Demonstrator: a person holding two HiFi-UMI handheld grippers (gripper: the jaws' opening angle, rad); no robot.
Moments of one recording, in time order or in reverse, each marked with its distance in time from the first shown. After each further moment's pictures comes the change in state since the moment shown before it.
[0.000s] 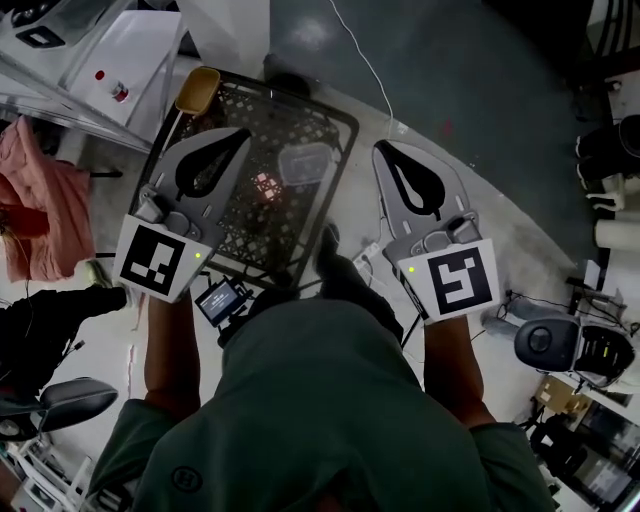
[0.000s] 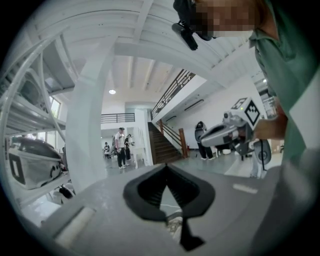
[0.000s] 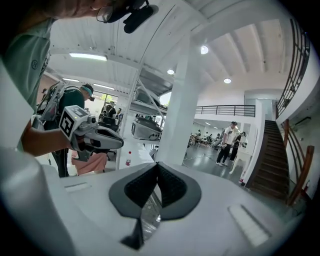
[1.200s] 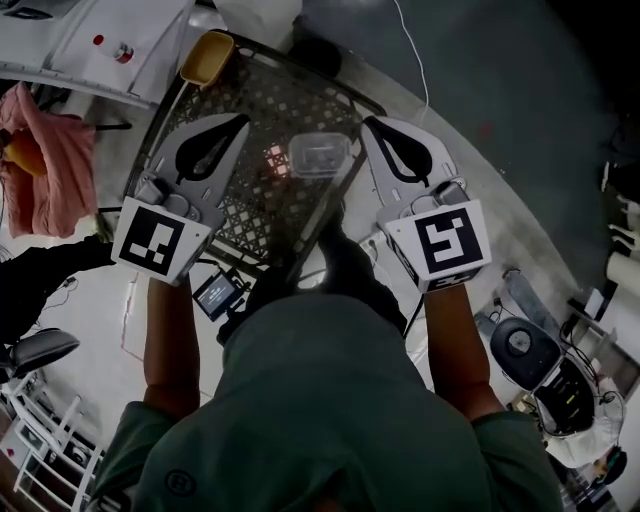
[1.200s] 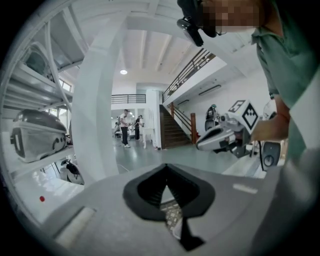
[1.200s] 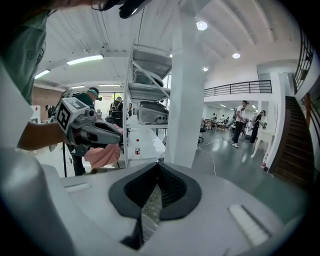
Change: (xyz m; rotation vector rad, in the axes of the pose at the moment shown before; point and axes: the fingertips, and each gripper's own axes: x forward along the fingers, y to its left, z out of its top) left arm 0.086 0.057 -0.099 -0.128 0.199 0.092; right arm 0.134 -0.057 -0.098 0.094 0.120 0.204
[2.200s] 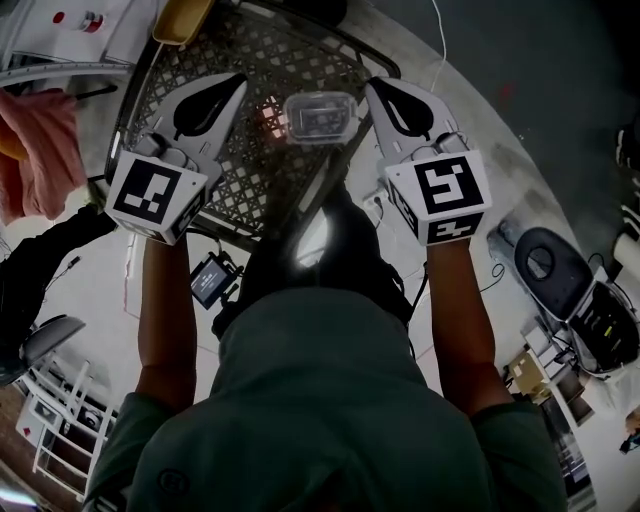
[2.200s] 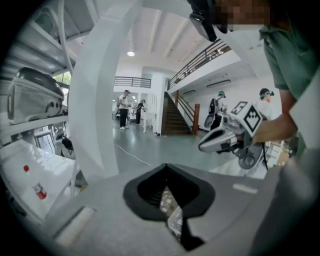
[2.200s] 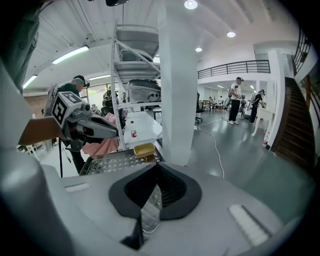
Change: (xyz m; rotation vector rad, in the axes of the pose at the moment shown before) left arm 0.080 0.033 -0.117 -0.134 0.149 -0.022; right arm 0.086 -0.041 -0.120 0.104 0.174 0.020
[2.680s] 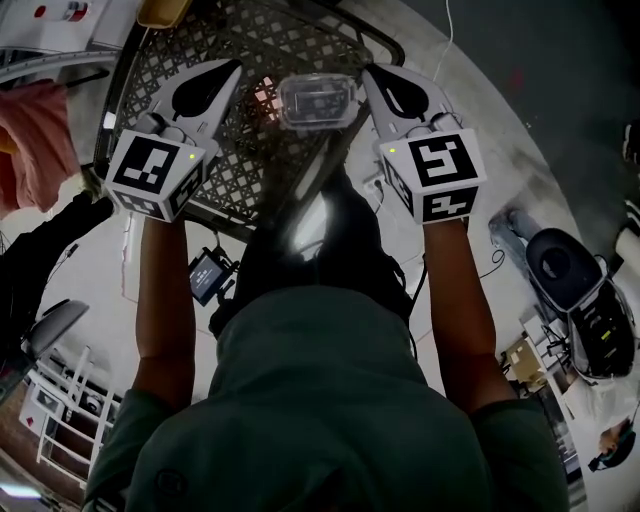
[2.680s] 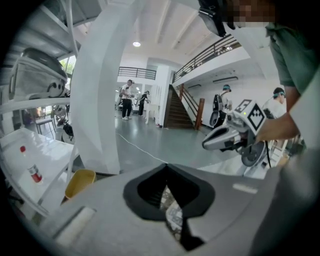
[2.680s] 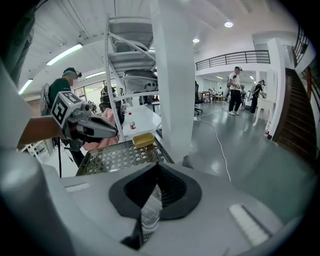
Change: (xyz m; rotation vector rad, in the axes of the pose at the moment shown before) left arm 0.036 0.008 -0.054 -0.057 0.069 -0.005; right arm 0.031 -0.013 -0.052 0.059 0.082 0.017
